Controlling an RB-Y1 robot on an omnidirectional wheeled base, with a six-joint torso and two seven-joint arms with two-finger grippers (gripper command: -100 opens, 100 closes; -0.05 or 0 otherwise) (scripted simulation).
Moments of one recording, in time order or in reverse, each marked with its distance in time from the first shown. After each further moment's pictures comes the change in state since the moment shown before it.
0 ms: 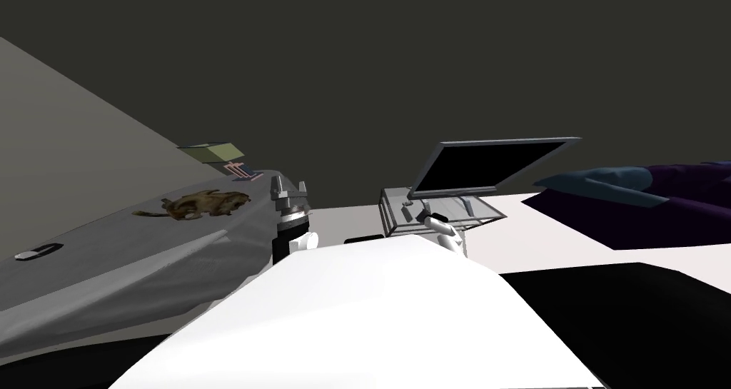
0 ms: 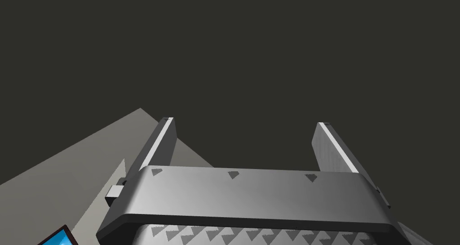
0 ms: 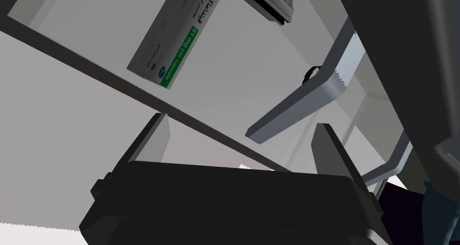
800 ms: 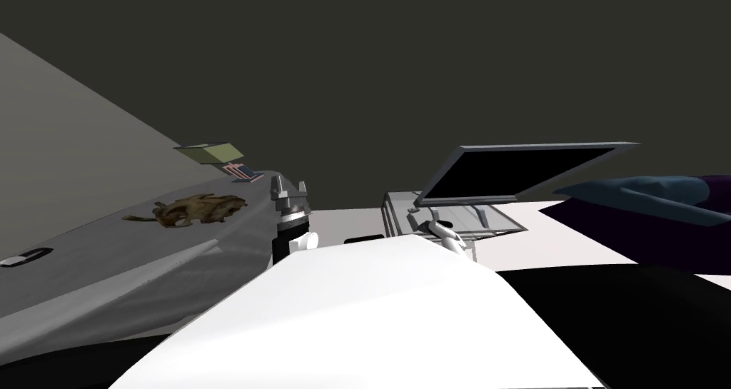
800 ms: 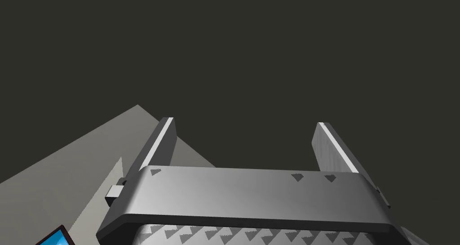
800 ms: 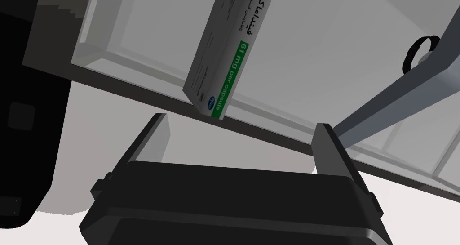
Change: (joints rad) left arm 0.000 0.000 0.000 0.000 0.000 0.000 0.000; right arm -0.050 -0.036 -0.074 0.253 -0.094 0.118 -0.105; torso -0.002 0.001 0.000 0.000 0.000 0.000
